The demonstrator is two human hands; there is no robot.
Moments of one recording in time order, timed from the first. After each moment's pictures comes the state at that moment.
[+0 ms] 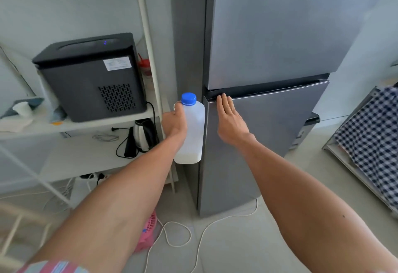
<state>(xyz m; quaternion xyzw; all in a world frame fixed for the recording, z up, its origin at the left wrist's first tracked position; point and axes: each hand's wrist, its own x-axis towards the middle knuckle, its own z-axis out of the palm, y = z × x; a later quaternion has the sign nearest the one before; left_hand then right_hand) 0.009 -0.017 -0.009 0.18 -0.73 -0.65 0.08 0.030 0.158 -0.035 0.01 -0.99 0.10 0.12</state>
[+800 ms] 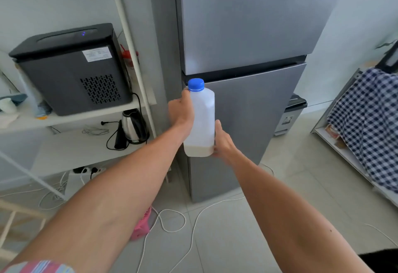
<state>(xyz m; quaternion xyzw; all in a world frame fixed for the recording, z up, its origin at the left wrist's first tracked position) 0.061 0.054 0.003 0.13 -0.72 -0.68 0.05 0.119 0.170 -0.087 -0.25 -0.68 0.69 -0.08</state>
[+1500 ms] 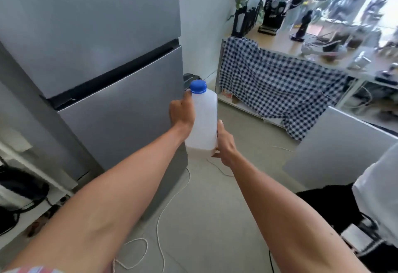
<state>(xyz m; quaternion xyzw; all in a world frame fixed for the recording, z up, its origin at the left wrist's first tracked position) 0.153 0.275 -0.021 -0.15 -0.70 -0.67 -0.19 0.275 0.326 -0.098 -0.49 -0.51 0.68 0.19</state>
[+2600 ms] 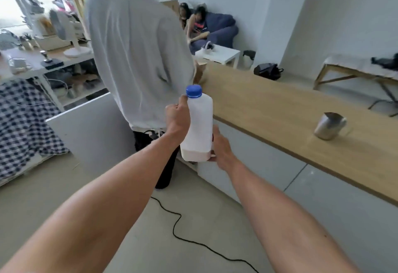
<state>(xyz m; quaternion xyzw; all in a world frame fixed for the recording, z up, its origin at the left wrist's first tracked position) 0.699 0.209 -0.004 -0.59 -0.37 -0.36 -0.62 0.753 0.085 -0.075 -0.70 -0.06 0.35 0.62</state>
